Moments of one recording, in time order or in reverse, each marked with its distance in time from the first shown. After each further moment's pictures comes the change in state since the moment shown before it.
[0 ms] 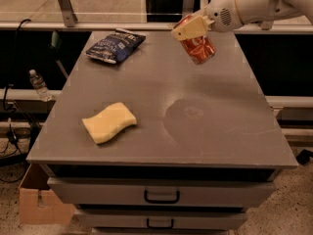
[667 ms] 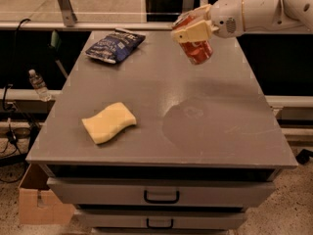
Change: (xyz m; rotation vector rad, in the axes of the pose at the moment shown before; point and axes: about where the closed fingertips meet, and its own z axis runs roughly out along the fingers) arm -0.004 0.015 -0.006 -0.080 -0.166 -0.169
